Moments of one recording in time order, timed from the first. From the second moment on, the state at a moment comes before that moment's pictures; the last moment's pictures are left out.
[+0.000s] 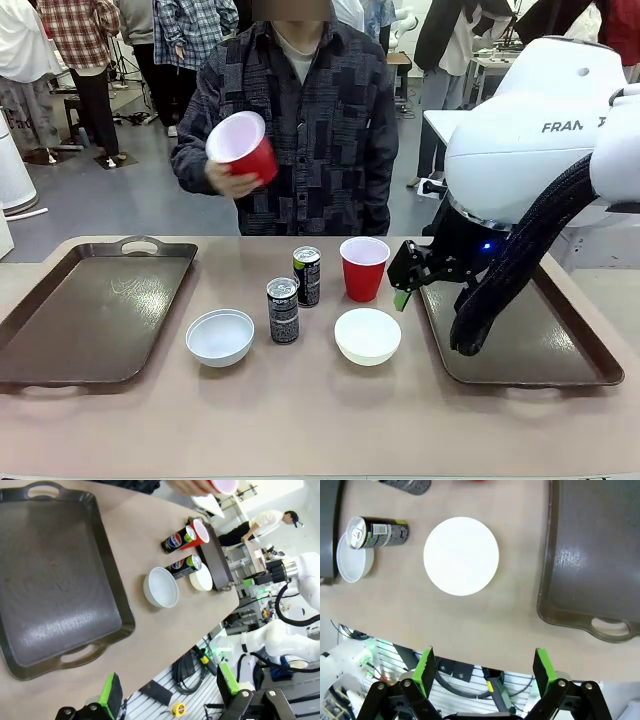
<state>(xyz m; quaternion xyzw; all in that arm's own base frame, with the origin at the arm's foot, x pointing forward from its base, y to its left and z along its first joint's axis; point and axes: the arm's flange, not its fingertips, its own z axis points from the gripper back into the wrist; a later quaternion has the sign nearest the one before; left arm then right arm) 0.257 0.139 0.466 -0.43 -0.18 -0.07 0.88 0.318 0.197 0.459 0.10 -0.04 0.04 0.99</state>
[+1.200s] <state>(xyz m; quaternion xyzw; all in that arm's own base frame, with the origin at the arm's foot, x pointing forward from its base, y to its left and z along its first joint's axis) 0.257 0.139 0.466 -0.43 -0.18 -0.07 0.88 0.385 0.250 0.345 0.02 -0.13 0.03 0.99</state>
